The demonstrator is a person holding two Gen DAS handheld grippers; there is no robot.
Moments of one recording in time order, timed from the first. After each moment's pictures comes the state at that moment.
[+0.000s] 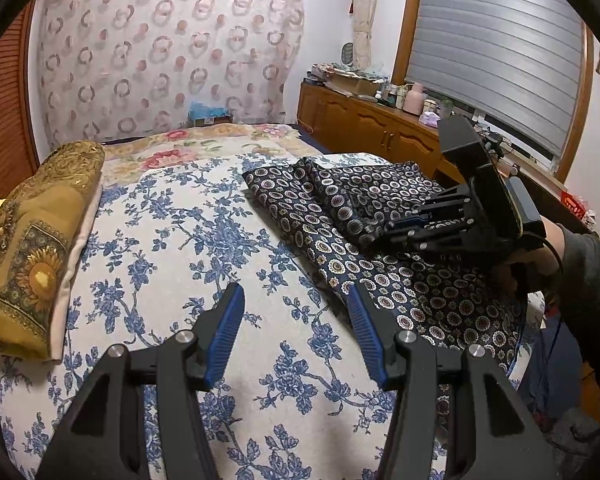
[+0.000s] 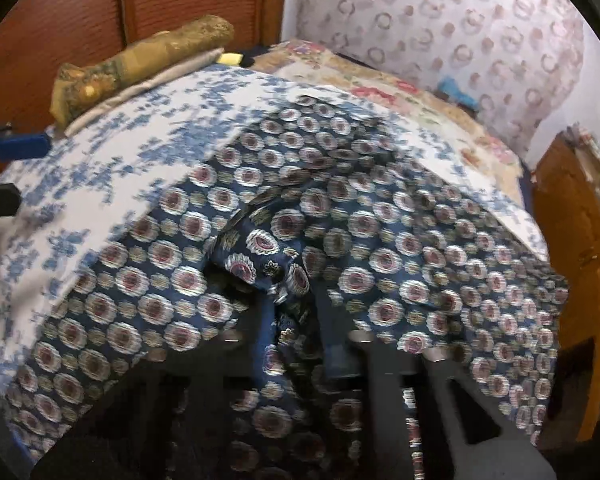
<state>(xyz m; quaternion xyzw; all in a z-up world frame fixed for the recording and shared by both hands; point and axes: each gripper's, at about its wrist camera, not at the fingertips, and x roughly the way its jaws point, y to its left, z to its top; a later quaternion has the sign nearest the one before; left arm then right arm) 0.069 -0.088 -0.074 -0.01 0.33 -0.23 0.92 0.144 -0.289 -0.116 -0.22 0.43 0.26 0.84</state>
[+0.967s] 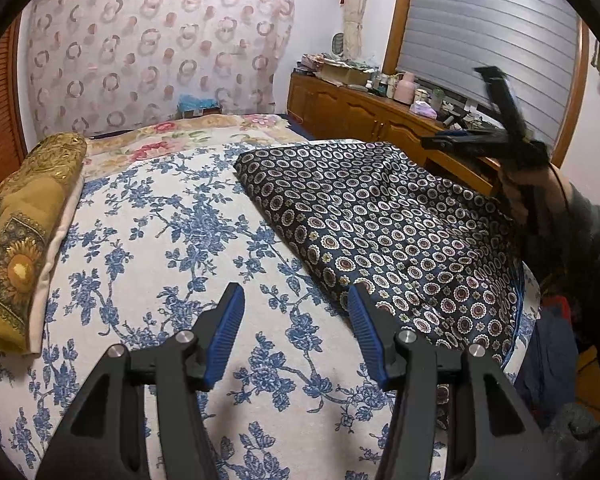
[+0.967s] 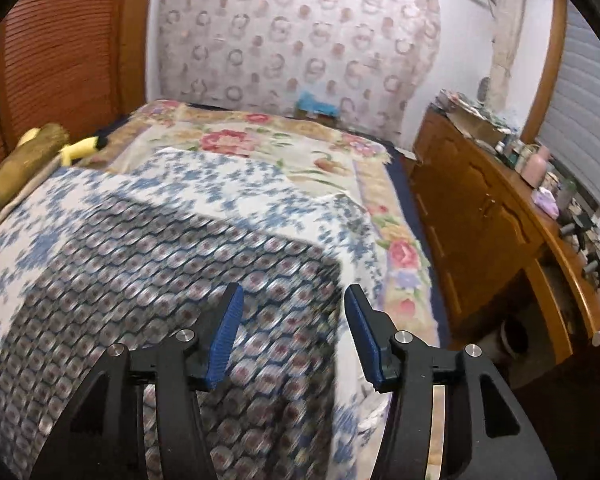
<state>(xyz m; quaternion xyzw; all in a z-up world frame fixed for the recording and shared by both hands) 0.072 -0.102 -0.088 0.00 0.34 -0.25 0.91 0.161 -0.414 -0.039 -0.13 0.36 0.07 0.92</state>
